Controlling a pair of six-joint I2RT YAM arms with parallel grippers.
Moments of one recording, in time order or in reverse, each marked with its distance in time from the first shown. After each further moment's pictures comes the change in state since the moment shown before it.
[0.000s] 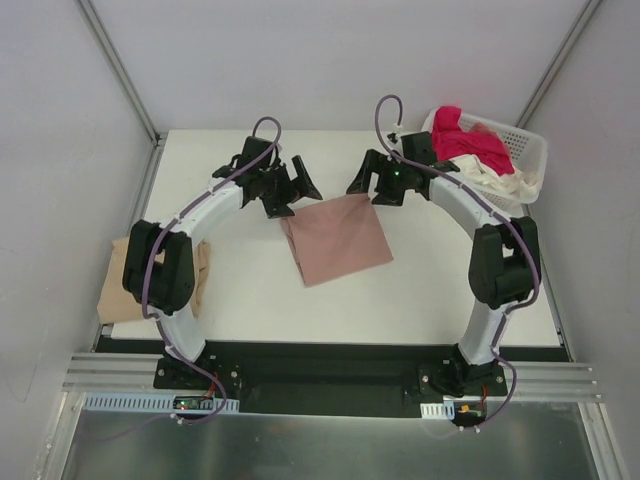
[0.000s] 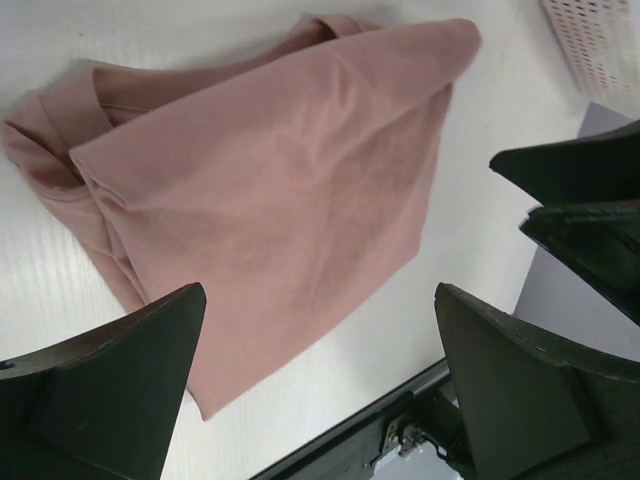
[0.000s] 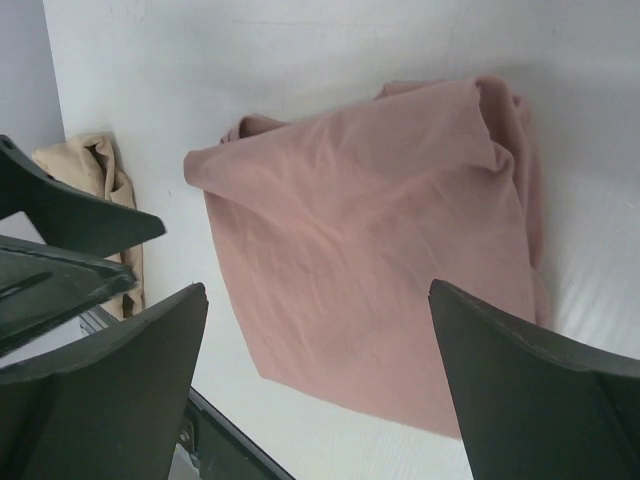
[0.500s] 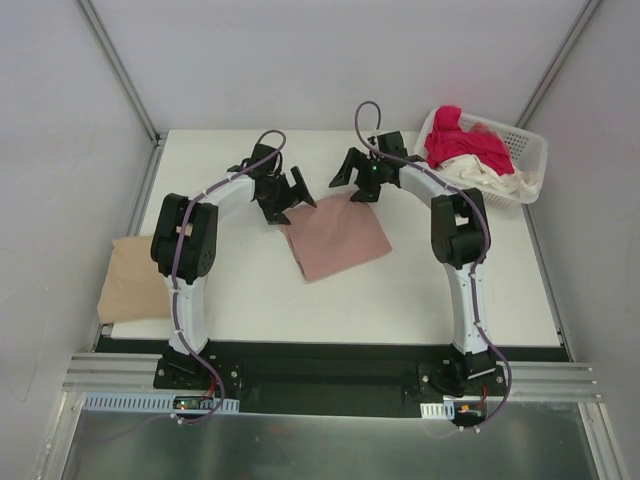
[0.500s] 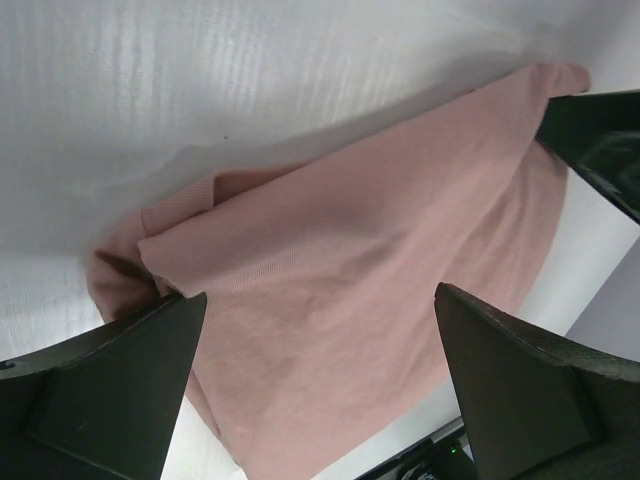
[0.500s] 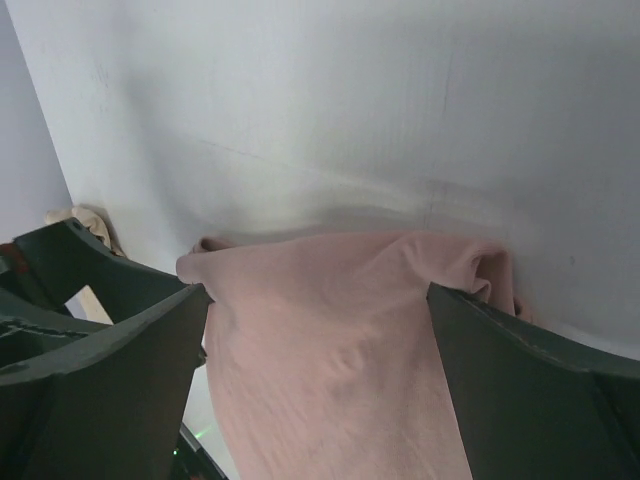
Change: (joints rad) left arm 0.047 0.305 0.114 0.000 -0.018 0.000; right arm 0.014 0.512 0.398 0.050 -0.071 0.114
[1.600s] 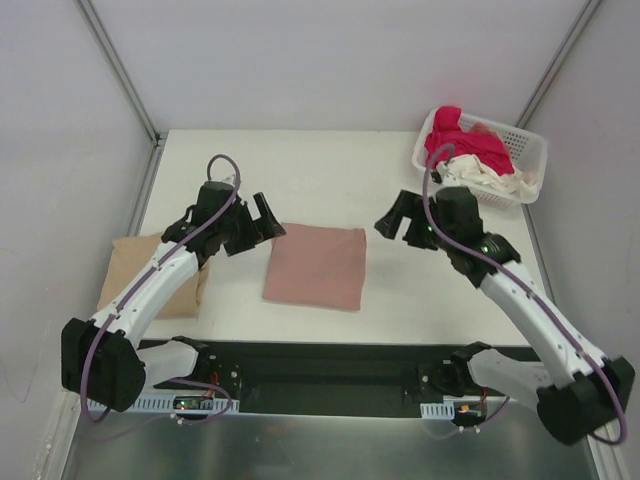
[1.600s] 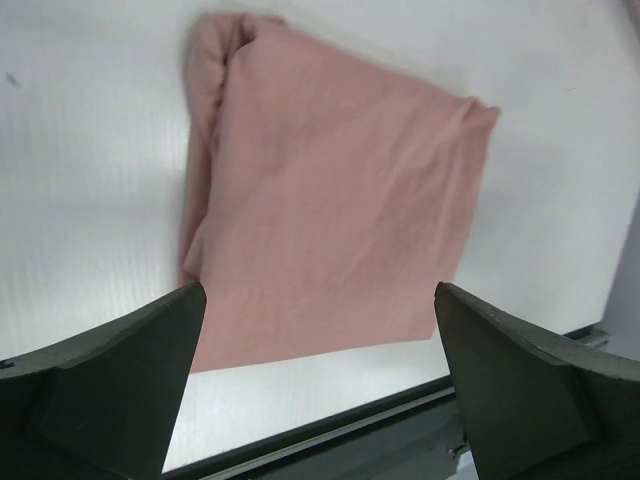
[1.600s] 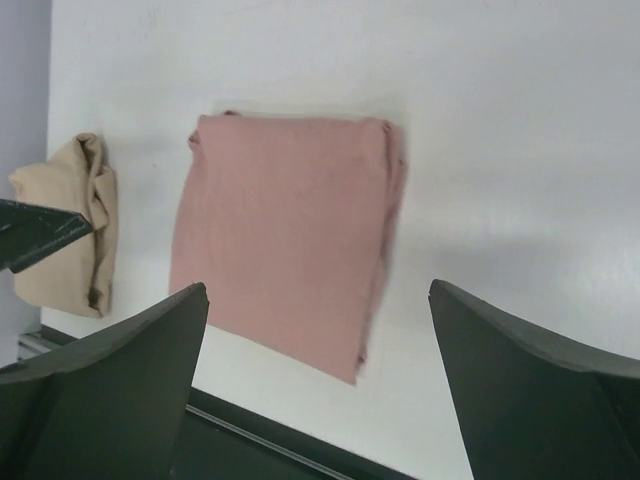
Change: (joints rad) left arm -0.015 -0.877 -0.572 -0.050 -0.165 0.084; right arm 0.132 -1.249 -0.874 -0.099 0.450 -0.014
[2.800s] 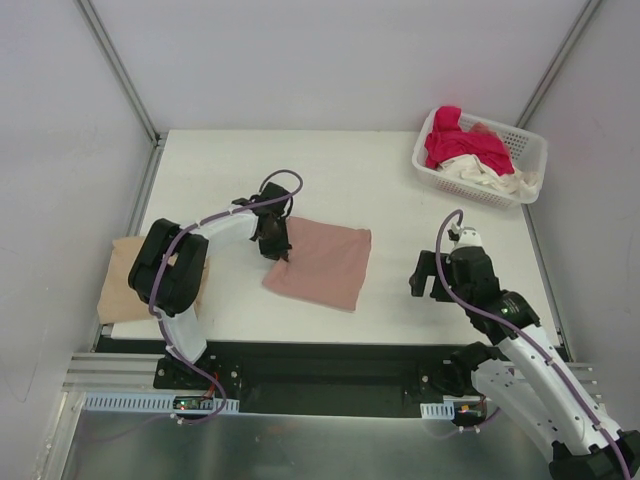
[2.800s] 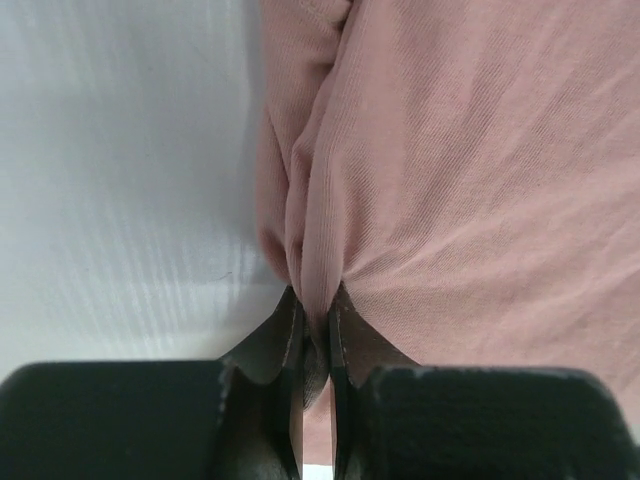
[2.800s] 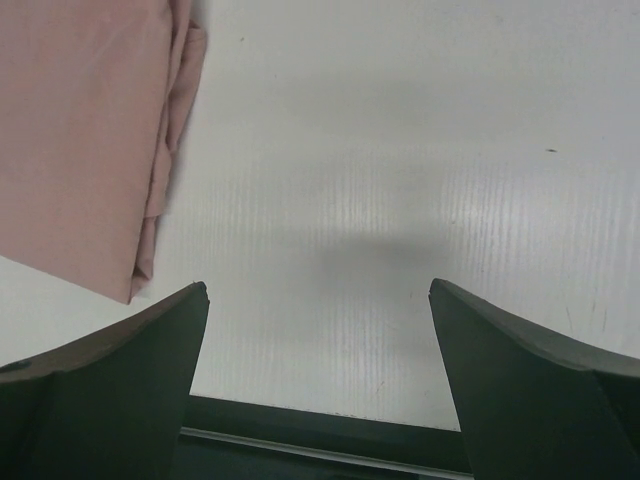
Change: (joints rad) left arm -0.126 0.619 0.183 -0.060 -0.144 0.083; right arm 0.002 -0.480 -0.385 -0.238 0.215 -0.183
